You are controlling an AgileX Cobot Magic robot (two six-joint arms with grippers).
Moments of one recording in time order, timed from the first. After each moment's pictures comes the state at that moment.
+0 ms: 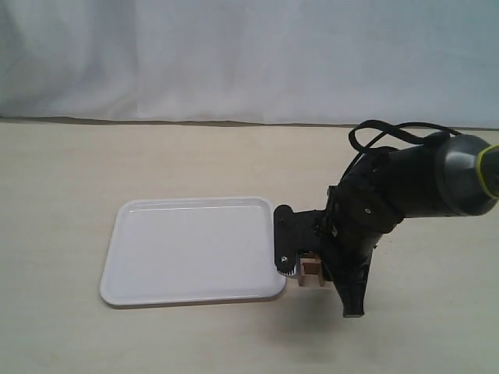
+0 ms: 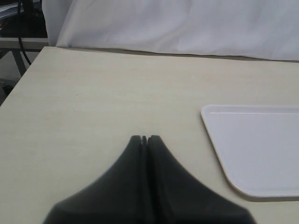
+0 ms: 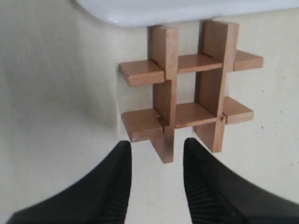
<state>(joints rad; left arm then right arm) -0.05 0.00 0.00 0.07 0.36 -0.13 0.36 1.86 -1.01 -0.39 0.59 -0.69</state>
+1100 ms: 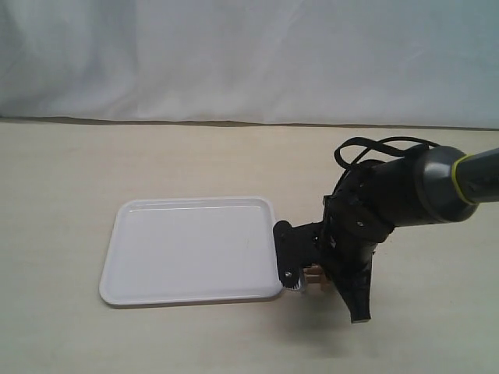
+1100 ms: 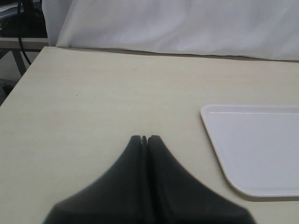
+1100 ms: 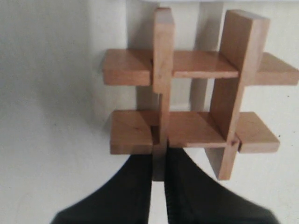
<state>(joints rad) -0.05 0.00 0.00 0.07 0.36 -0.13 0.36 1.93 -1.01 -0.48 0.58 -0.69</state>
